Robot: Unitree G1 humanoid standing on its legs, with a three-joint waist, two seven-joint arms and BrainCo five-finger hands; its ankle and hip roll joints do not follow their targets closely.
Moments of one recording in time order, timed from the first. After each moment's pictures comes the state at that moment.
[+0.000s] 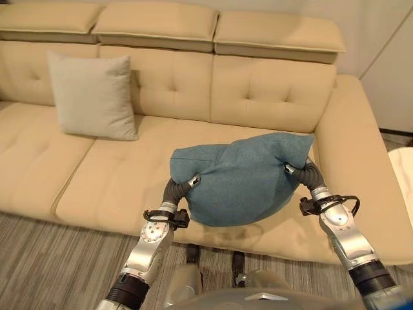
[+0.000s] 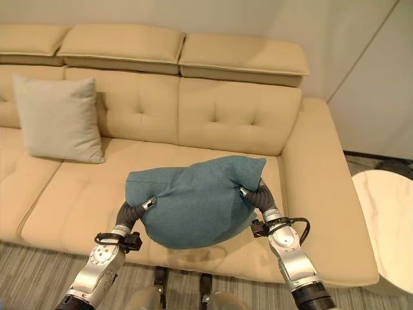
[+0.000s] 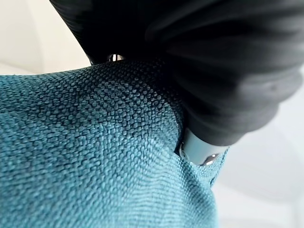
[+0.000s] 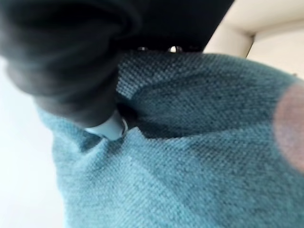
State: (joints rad) left arm 0.05 0.32 -0.26 0.14 -0.41 -0.14 0.07; right arm -0.04 -0.42 0.19 0.10 0.13 -0.13 -0.06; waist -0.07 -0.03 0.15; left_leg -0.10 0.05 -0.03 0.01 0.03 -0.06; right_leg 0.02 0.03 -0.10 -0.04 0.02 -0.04
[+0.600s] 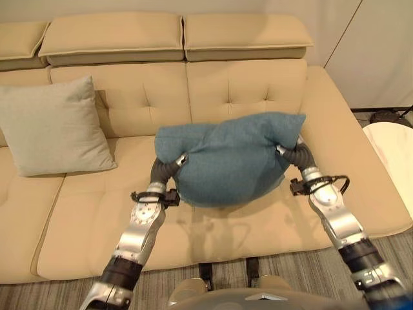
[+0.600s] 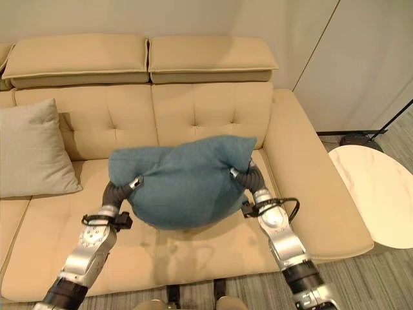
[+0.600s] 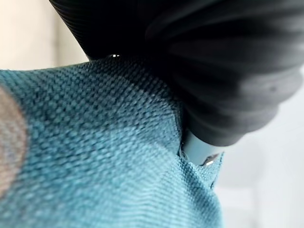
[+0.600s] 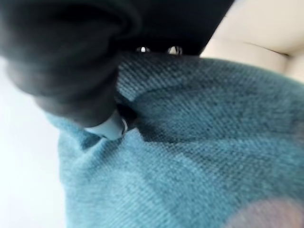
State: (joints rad) left arm -0.19 0.38 -0.19 0.12 -0.38 -0.14 0.20; right arm -0.33 -0.41 0.25 0.12 0.10 -0.10 -0.15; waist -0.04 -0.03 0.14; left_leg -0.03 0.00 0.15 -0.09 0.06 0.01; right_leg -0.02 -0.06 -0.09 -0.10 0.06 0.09
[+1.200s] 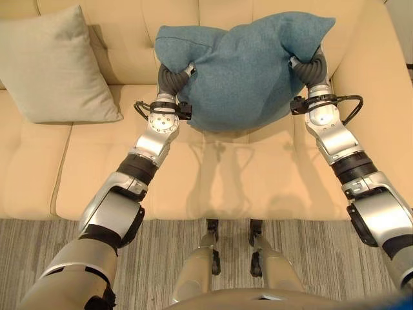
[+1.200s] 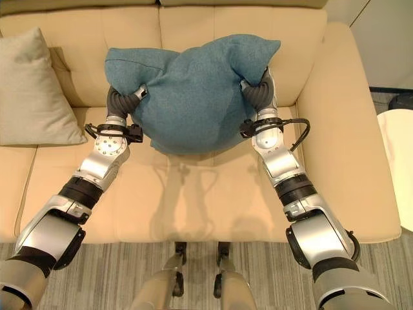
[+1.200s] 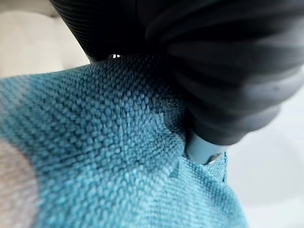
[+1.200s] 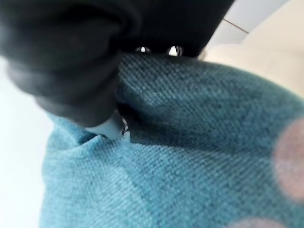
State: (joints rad) left arm -0.97 0.47 -0.43 0.68 -0.38 -0.20 0.41; right arm -0.97 -0.48 0.37 0.59 0.13 -0.10 -0.41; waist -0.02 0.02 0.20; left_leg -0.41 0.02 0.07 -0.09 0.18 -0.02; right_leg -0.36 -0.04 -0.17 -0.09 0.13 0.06
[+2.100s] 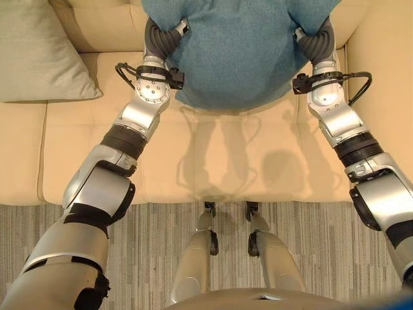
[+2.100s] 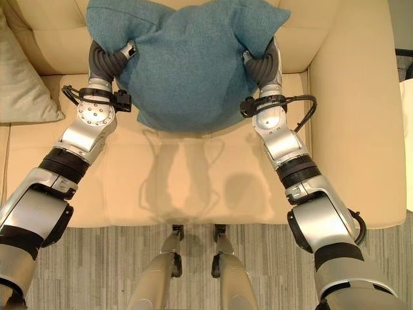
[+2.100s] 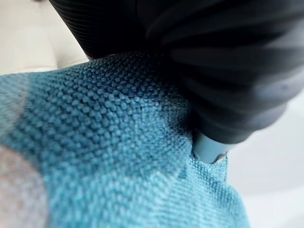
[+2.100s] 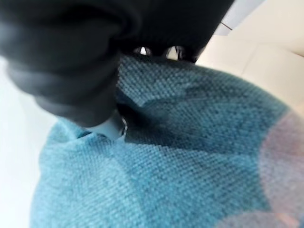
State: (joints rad) left arm -1.11 0.56 -0.48 0.65 -0.38 -0.21 0.44; right arm -1.07 -0.49 0.39 0.61 0.13 -0.12 -0.46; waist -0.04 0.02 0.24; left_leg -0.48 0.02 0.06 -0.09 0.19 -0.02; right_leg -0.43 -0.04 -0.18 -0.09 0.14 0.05
